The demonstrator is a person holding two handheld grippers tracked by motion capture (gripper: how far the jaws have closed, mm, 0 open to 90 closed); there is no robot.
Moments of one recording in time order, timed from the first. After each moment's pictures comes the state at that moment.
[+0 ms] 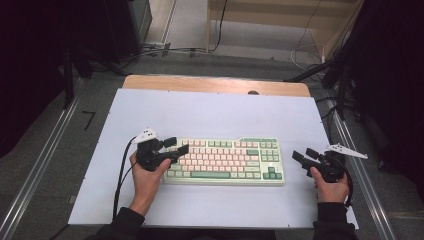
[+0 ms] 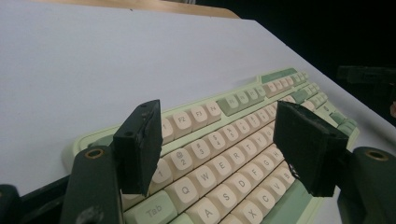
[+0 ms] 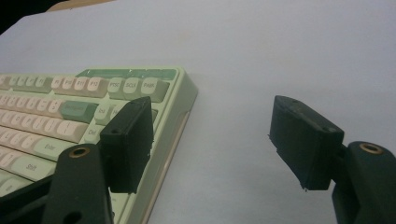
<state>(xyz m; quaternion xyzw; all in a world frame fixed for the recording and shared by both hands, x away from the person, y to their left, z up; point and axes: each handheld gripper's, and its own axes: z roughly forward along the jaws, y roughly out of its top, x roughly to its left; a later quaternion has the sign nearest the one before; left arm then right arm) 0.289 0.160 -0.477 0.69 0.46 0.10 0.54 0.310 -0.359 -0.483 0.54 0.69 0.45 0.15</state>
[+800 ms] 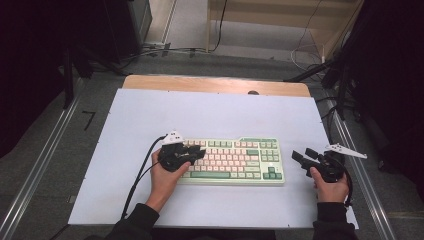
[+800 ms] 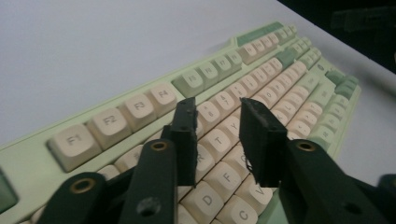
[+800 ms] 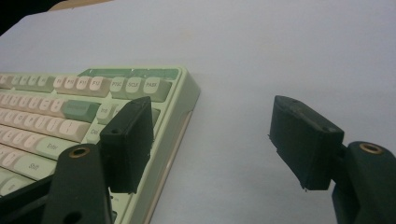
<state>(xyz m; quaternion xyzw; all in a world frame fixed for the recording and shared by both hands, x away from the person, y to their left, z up) 0.302 0.107 -0.491 0.76 0.41 0.07 0.50 0.310 -0.358 -0.483 0.54 0.69 0.45 0.14</state>
